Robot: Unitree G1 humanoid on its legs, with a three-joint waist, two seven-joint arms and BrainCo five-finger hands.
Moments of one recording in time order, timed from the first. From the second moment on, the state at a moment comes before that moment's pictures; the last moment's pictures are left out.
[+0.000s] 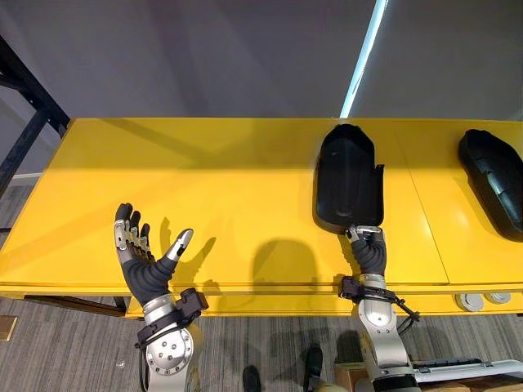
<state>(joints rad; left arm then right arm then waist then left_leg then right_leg) 0.23 -0.06 -0.03 -0.50 0.02 -0.18 0.49 -0.06 0.00 0.00 0.02 -0.02 -0.21 -0.28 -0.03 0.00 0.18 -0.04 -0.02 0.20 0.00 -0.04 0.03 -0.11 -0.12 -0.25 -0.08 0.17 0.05</state>
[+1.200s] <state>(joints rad) 0.11 -0.04 -0.17 -0.47 0.07 -0.22 0.39 0.34 0.03 -0.10 -0.42 0.03 -0.26 -0.18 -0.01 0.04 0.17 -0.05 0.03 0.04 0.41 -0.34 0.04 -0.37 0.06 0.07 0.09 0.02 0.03</state>
